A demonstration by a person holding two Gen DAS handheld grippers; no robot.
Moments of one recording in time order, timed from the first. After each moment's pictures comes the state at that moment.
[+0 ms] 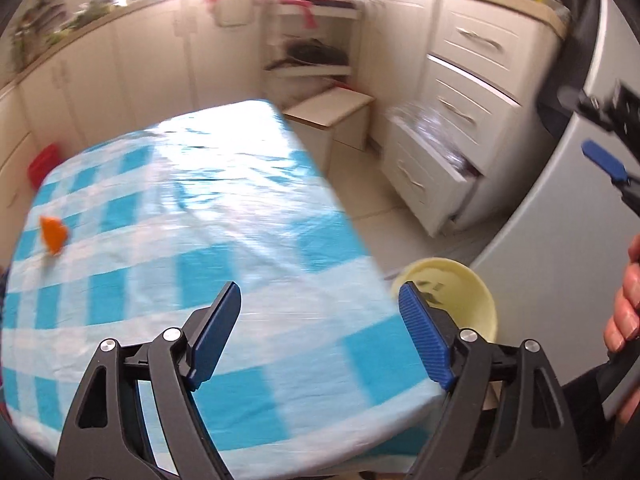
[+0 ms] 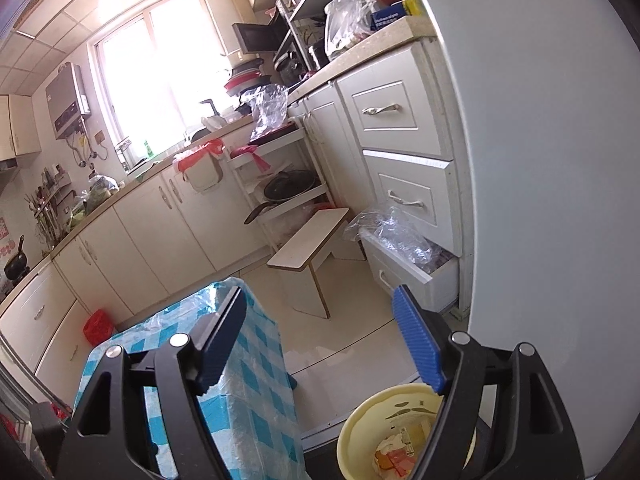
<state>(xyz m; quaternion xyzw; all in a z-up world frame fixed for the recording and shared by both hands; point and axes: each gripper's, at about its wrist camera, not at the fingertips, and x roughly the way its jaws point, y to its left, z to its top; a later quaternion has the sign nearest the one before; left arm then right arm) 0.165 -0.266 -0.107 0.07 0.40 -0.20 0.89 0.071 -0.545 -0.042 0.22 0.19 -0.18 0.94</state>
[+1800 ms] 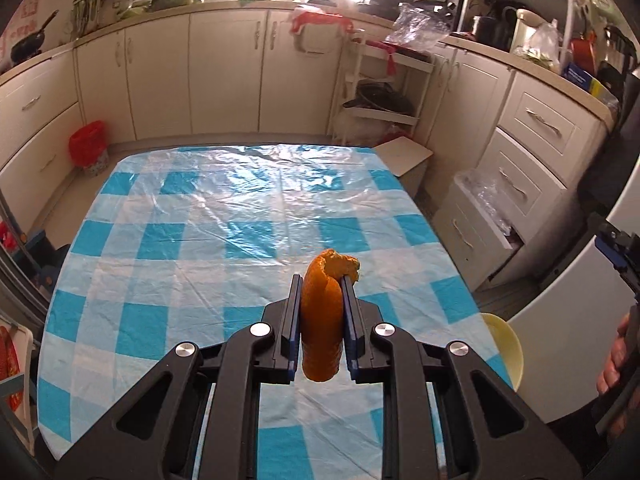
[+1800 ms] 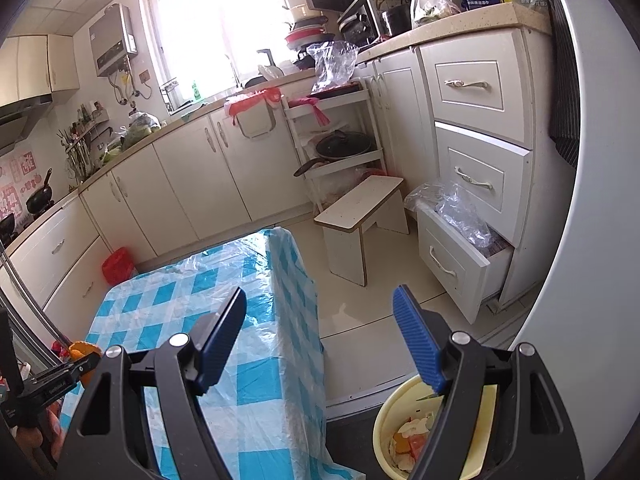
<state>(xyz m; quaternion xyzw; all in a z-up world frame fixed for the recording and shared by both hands) 0.209 -0.150 -0.075 -0.01 0.37 -0.17 0.91 0.109 -0.483 -0.048 0.17 0.25 -0.10 0.95</state>
